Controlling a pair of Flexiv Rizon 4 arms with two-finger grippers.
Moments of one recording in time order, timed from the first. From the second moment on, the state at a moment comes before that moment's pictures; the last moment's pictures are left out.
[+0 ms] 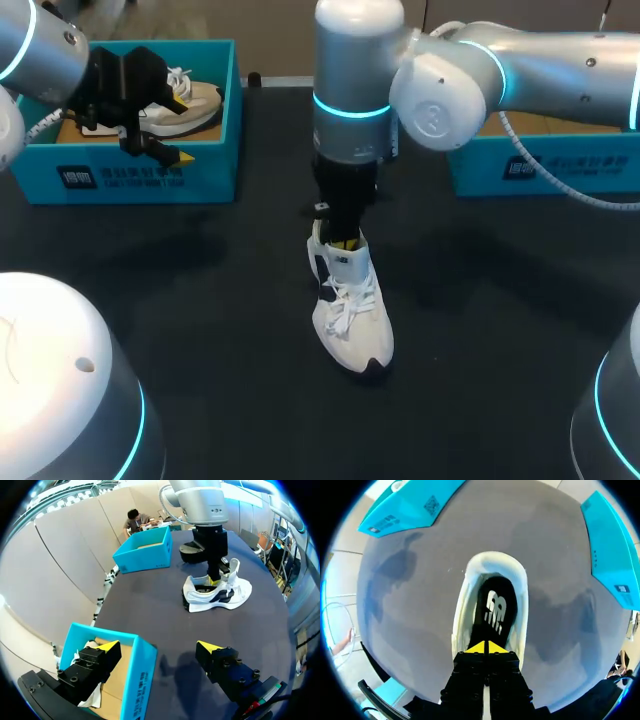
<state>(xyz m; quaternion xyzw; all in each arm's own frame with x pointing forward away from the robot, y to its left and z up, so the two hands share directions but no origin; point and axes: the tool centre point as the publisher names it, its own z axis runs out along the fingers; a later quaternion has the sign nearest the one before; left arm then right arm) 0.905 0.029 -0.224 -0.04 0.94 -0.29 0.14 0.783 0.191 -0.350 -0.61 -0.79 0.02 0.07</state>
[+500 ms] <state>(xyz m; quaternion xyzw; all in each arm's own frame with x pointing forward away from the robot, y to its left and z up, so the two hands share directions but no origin) 0.905 0.029 -0.224 -0.04 0.94 -0.29 0.14 0.762 0.190 -0.341 -0.63 -0.77 0.04 0.11</state>
